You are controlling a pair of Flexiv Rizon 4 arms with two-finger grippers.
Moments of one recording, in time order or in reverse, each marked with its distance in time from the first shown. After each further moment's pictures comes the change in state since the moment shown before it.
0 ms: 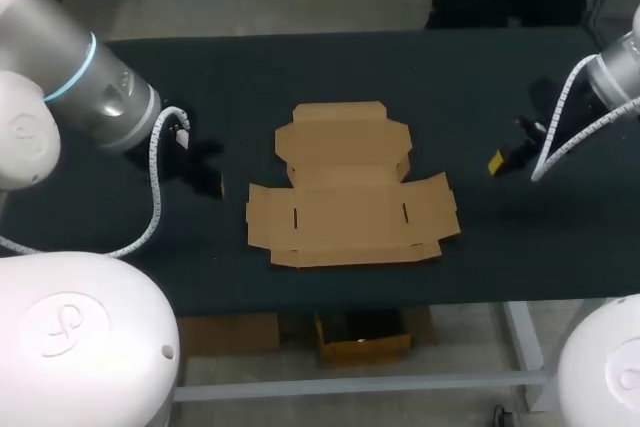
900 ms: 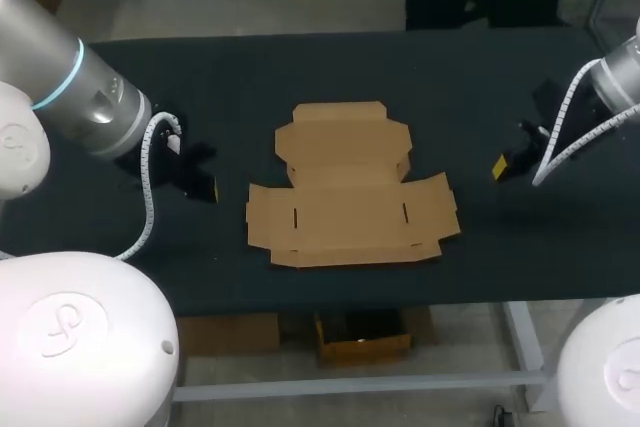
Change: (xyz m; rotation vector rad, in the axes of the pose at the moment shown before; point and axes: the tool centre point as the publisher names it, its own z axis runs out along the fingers) left arm -0.006 0.008 -0.006 0.012 0.004 -0.011; right arm -0.001 -0.009 -0.002 -0.003 -0.015 0.027
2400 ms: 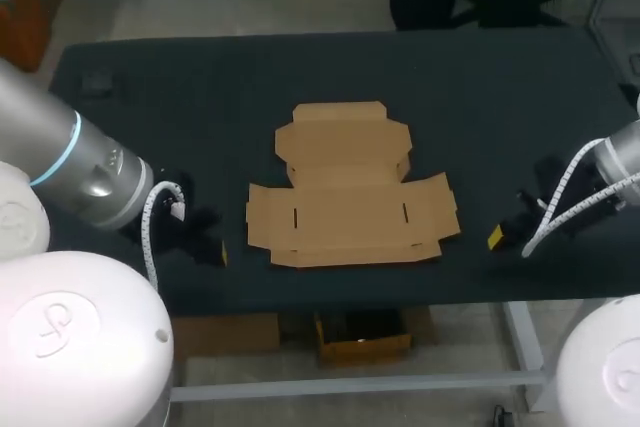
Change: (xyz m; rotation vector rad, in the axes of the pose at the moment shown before) left arm -0.004 0.092 0.032 -0.061 0.051 -0.011; right arm -0.004 -0.101 0.055 0.024 0.082 0.151
